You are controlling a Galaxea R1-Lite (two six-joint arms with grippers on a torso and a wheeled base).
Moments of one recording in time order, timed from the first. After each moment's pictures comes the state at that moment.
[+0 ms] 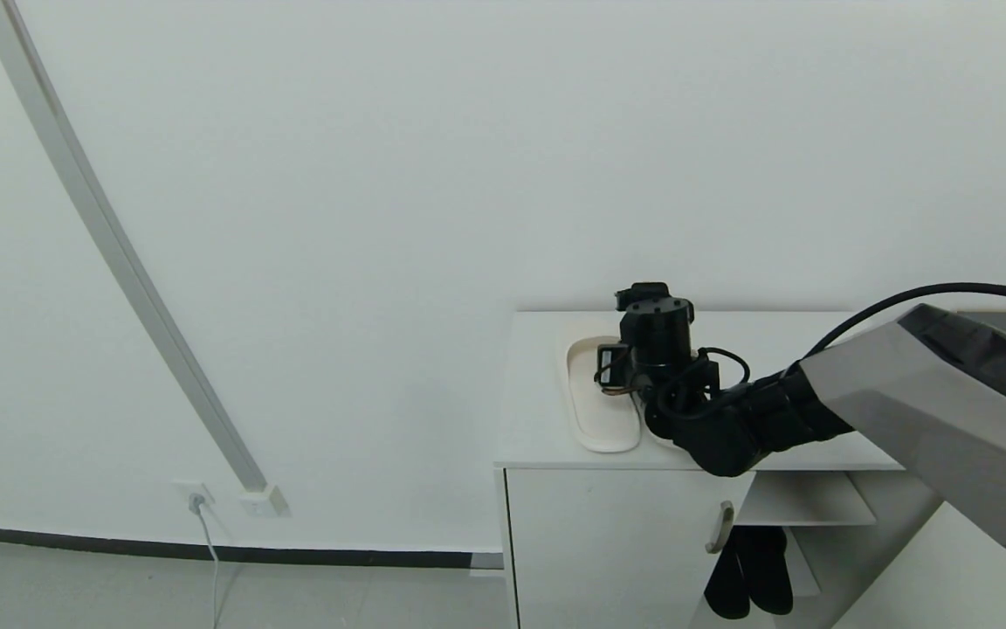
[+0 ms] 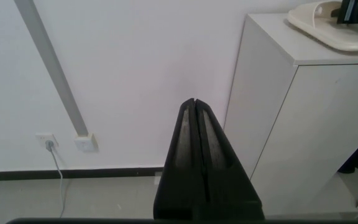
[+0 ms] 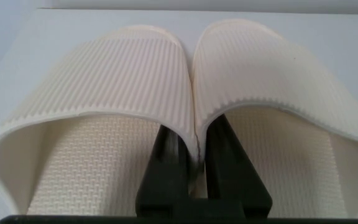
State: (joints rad) left arm 0.00 0.00 0.00 0.00 -0.01 0.01; right arm 0.61 2.28 -1.42 -0.65 -0.55 0.17
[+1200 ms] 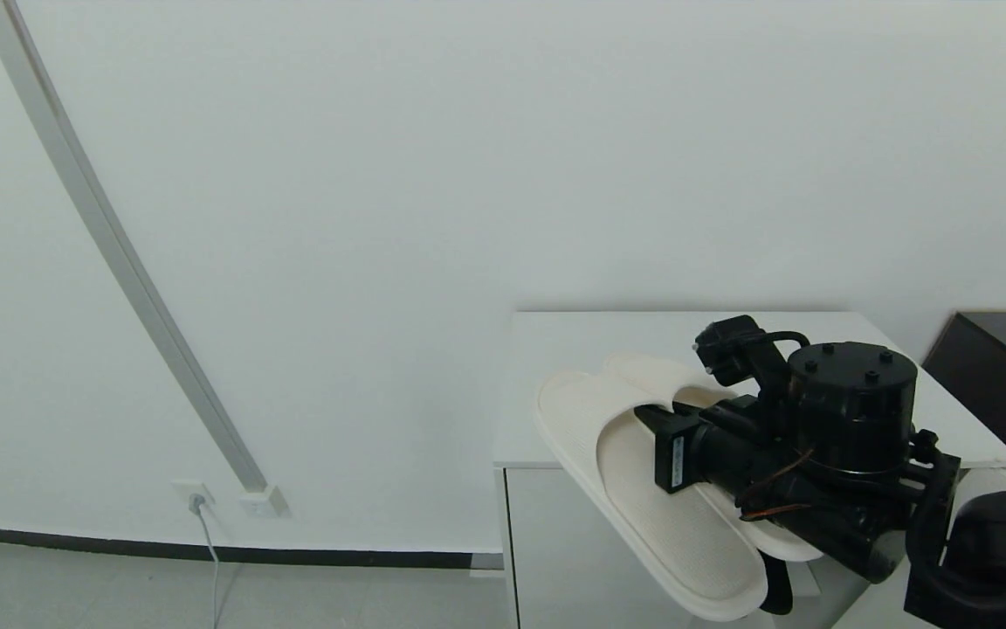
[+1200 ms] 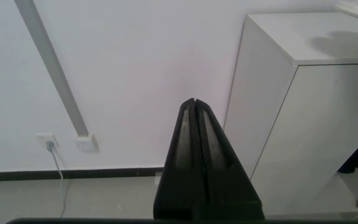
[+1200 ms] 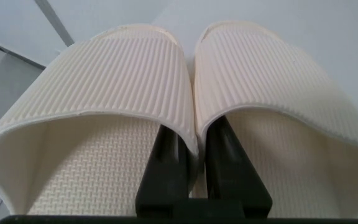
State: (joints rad) left arm 0.00 0.00 0.00 0.00 -0.01 0.01; right arm 0.76 1.74 -0.67 -0.87 -0.23 0.13
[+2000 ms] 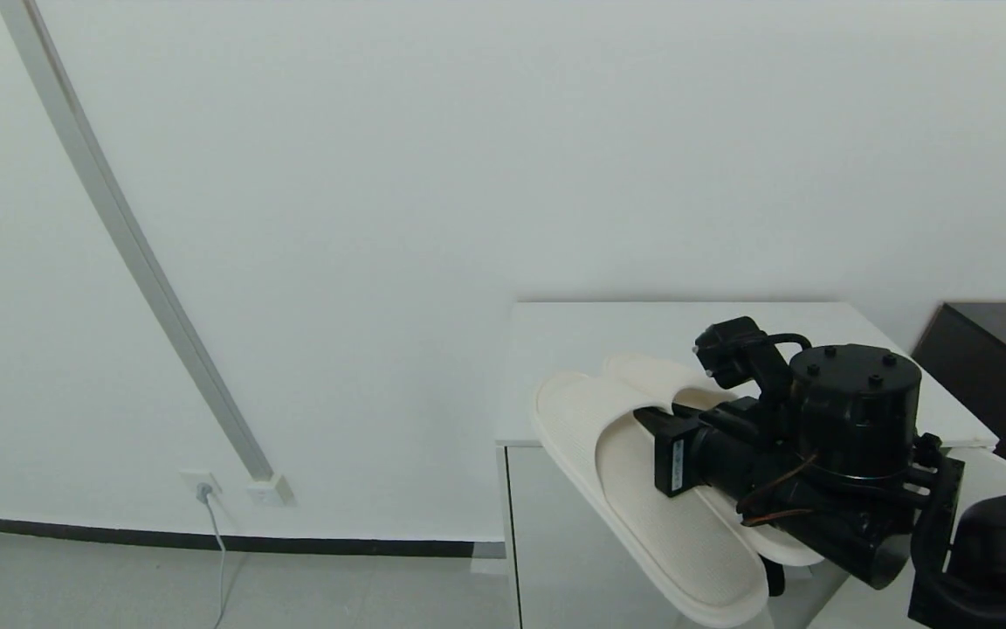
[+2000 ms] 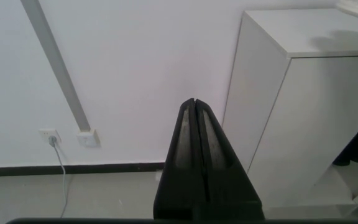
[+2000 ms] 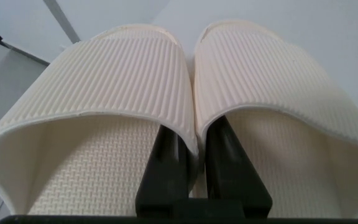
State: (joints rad) left arm 0.00 0.00 0.00 0.00 -0.01 0.02; right arm 0.76 1.74 -0.67 -0.87 -0.23 0.13
